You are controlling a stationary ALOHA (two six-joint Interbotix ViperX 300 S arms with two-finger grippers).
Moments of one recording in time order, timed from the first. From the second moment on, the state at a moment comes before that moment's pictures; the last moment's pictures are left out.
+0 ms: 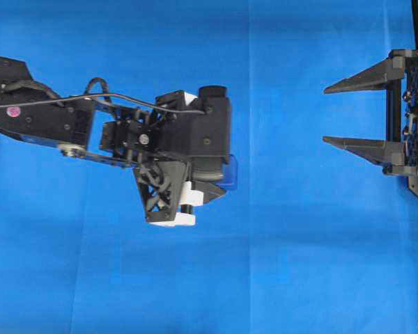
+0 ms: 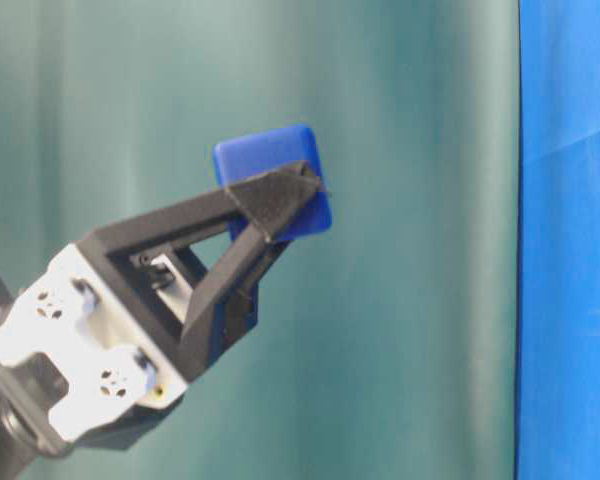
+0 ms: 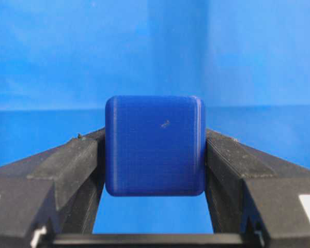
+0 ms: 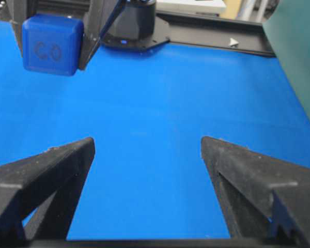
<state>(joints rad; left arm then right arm) -0.11 -0.03 0.22 0.03 0.50 -0.11 -0.05 -0.87 1.15 0.00 -0.20 0.03</state>
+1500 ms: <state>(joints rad) -0.09 -0.38 0.80 0.02 -0.37 -0.02 -0.05 -0.87 1.14 -0.04 -0.21 0.01</state>
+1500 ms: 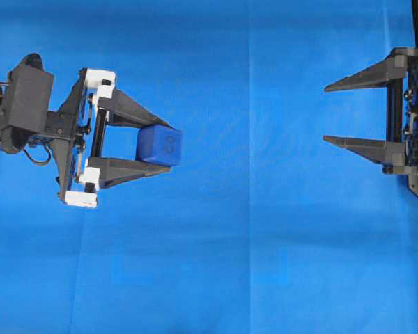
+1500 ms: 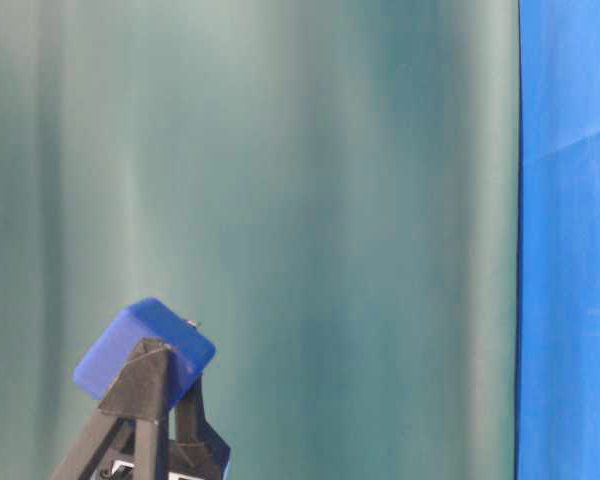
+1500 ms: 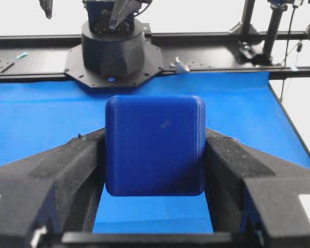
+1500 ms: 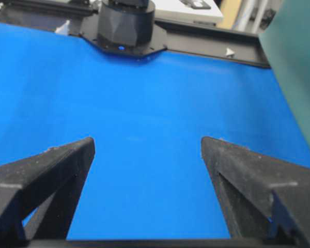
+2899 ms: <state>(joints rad) -0.09 -0.39 0.81 0.01 -0.38 -0.03 0.02 -0.88 1.09 -0.85 -0.19 -0.41</state>
